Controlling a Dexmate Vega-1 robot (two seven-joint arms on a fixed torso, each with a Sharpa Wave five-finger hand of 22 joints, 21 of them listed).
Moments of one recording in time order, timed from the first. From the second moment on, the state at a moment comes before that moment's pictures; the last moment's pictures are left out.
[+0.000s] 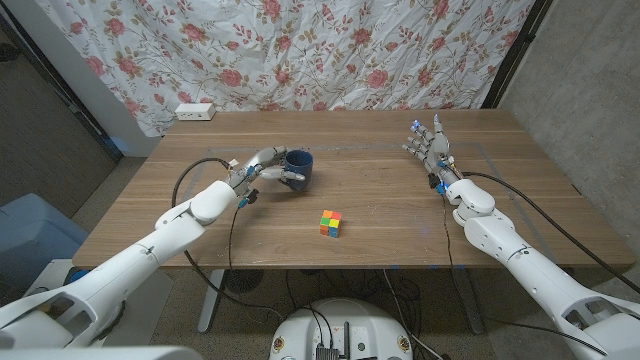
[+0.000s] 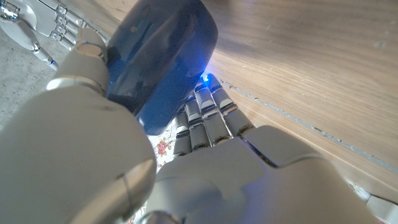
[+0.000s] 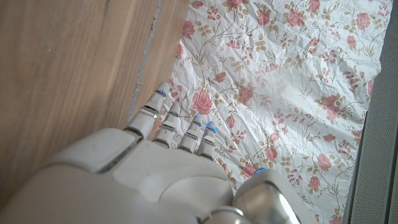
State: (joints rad) left arm 0.83 0.72 0.52 -1.42 -0.06 -0.33 0.05; left_hand 0.92 -0.17 0.39 -0.19 0.20 0.37 0.09 0.73 0.24 0.54 0.00 0.47 0.50 0.66 -0.06 0.28 0.35 0.45 -0.04 0.31 0.19; right arm -0.84 -0.51 -0.37 -1.30 0.65 0.29 0.03; right_hand -0.01 0.06 0.04 0.15 0.29 0.19 -0.22 0.19 0.19 0.21 -0.19 0.20 0.20 0.18 -0.04 0.23 0.28 0.42 0.07 0.21 0.18
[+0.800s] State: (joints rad) left arm 0.85 0.67 0.55 -1.36 -0.09 -0.38 0.07; left_hand 0.92 -0.17 0.39 -0.19 0.20 0.34 0.06 0.73 0.21 0.51 -0.04 0.41 0.57 0.59 -0.05 0.25 0.34 0.38 -0.04 0.28 0.19; right arm -0.84 -0.51 -0.37 -1.30 0.65 0.29 0.03; right_hand -0.01 0.06 0.04 0.15 0.29 0.19 -0.22 0.19 0.19 0.21 -0.19 0.20 0.20 0.18 -0.04 0.23 0.28 0.42 0.07 0.21 0.18
